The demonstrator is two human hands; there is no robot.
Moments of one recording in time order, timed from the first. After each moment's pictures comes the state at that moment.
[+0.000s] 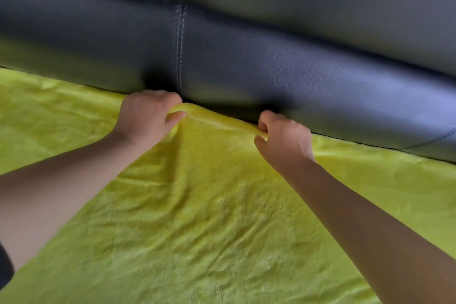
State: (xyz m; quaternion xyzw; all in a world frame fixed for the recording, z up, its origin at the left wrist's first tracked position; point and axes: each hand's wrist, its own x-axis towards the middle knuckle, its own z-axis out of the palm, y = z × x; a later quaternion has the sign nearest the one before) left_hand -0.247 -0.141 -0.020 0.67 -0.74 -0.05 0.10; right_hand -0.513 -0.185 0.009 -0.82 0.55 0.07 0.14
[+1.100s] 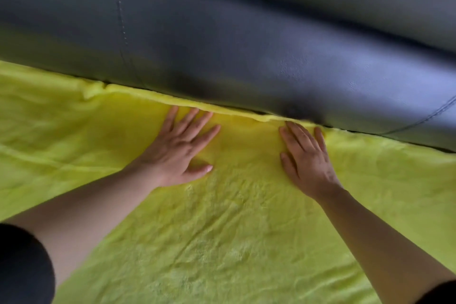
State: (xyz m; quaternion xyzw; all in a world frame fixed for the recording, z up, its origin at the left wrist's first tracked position) left_hand -0.353 -0.103 -0.070 0.52 -0.83 -0.16 -0.12; right_hand -0.675 -0.152 -0.065 -0.86 0.49 0.04 0.13
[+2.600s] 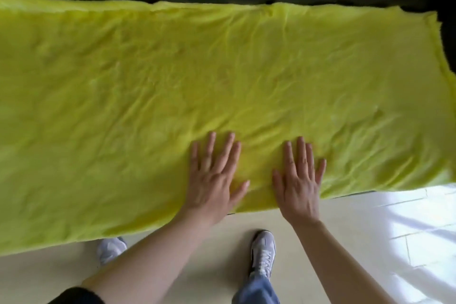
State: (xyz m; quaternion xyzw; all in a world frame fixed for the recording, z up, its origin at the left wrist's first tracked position) left_hand -0.613 0.140 -0.060 0.55 -0.81 -0.19 0.00; right_hand -0.819 0.163 -0.065 -0.67 0.73 0.01 0.11
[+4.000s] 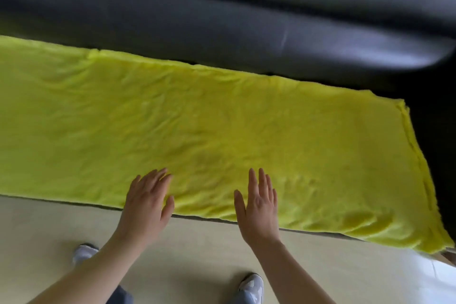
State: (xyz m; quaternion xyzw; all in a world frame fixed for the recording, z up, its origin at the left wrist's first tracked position) left_hand -0.552 0.218 0.031 0.71 -0.68 -0.16 0.06; right_hand -0.792 0.175 0.027 -0.69 0.66 -0.04 0.29
